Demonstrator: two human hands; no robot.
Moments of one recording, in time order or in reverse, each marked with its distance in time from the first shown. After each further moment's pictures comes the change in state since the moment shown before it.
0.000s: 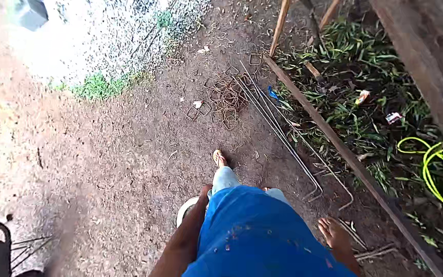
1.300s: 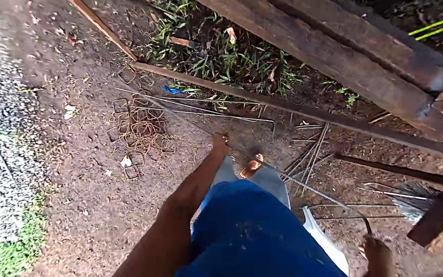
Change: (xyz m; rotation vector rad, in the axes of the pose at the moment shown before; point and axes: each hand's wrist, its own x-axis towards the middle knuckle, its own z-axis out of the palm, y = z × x) left_hand 0.005 0.422 0.176 -0.473 -0.211 0.042; right_hand -0.257 0.141 -0.175 -0.162 0.630 0.455
